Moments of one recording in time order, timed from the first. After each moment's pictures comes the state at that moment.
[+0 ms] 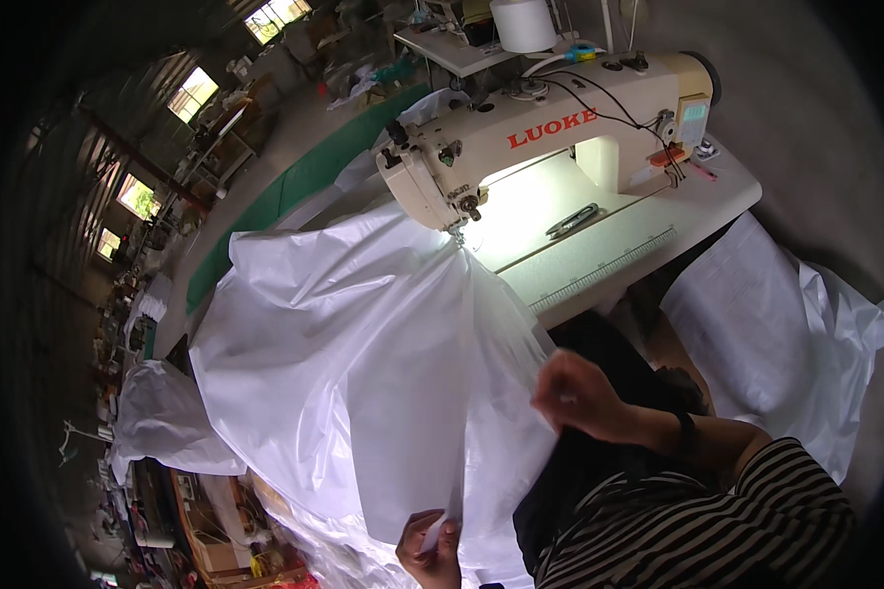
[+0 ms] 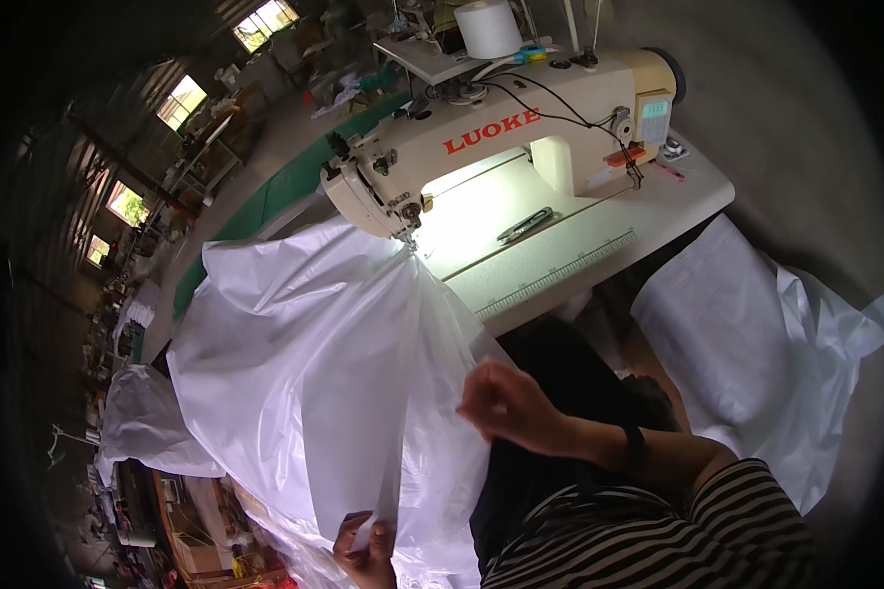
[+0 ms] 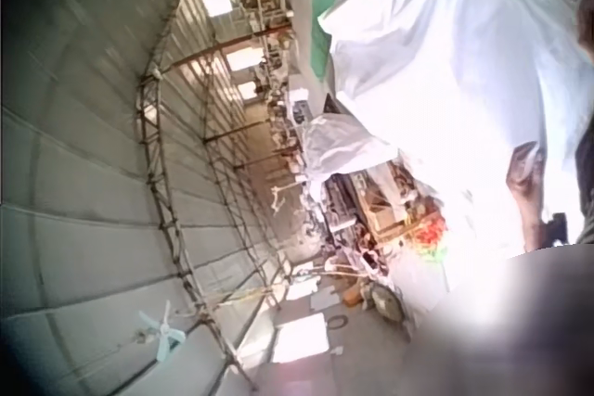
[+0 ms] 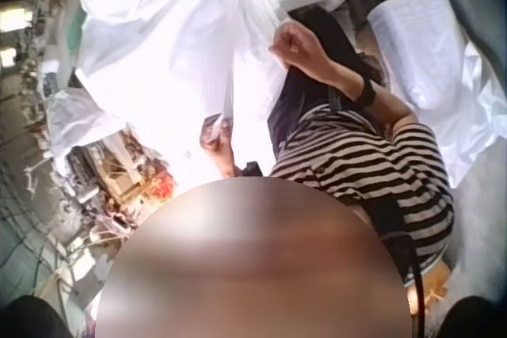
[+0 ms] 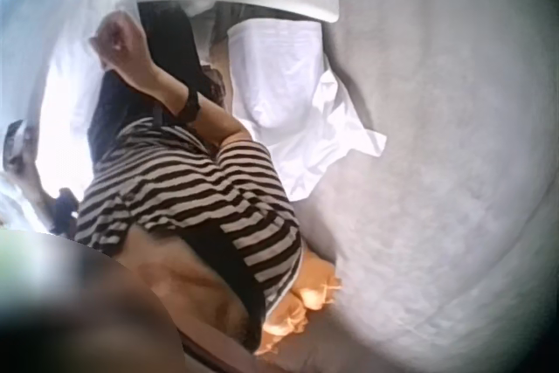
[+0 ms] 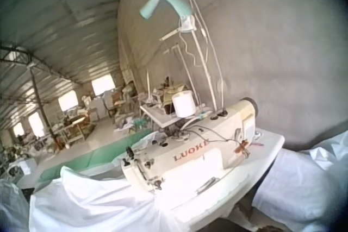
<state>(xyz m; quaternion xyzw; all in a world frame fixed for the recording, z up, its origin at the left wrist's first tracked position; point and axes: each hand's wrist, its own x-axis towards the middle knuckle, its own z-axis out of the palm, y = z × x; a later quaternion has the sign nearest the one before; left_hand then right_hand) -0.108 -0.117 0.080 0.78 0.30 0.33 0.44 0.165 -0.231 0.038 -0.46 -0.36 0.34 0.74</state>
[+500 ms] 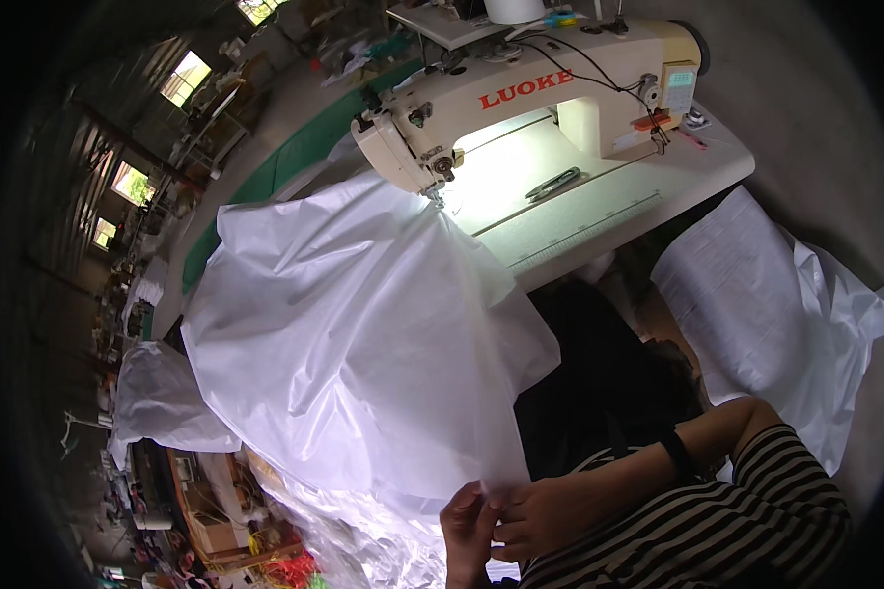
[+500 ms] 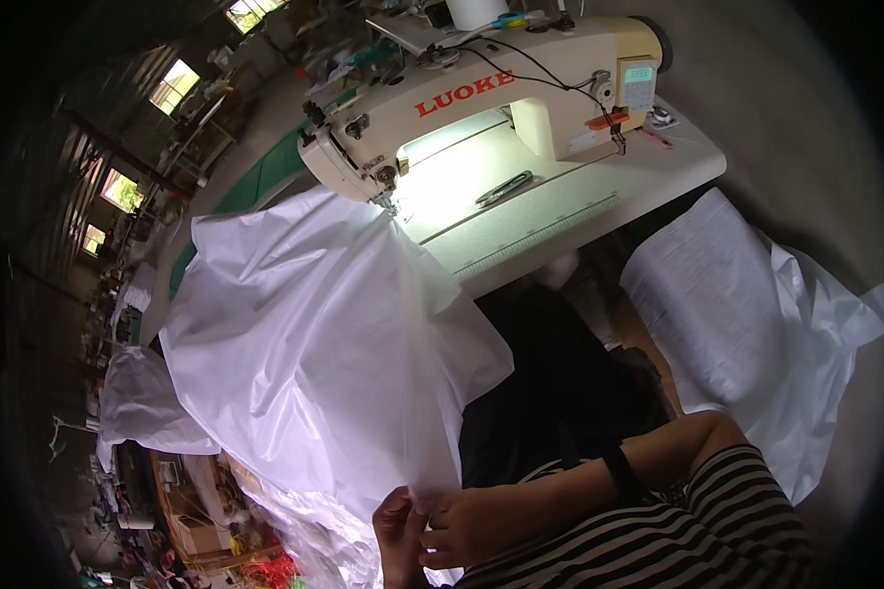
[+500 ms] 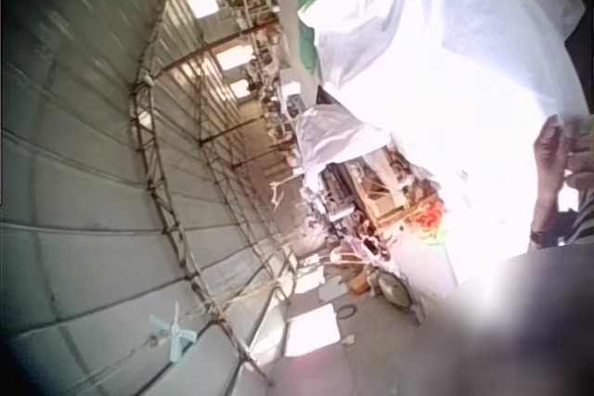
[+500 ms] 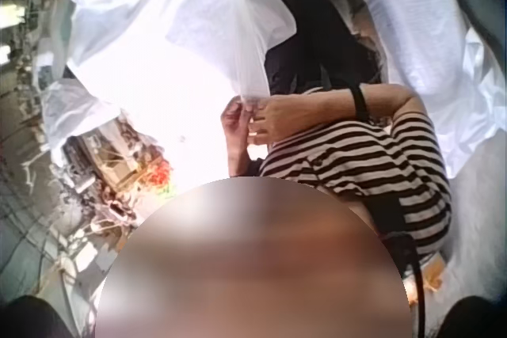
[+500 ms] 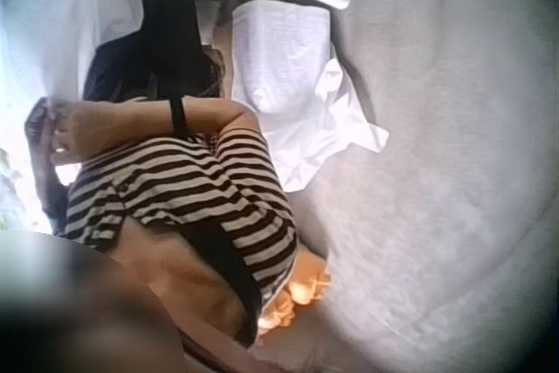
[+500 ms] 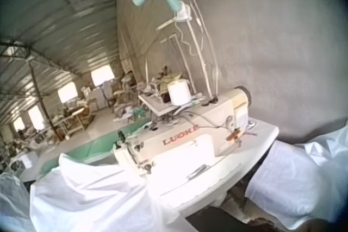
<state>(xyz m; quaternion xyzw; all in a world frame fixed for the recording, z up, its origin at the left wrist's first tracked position) -0.092 -0.177 0.072 0.56 0.36 0.20 0.72 0.064 -0.275 0.068 -0.38 -0.84 0.06 0.37</state>
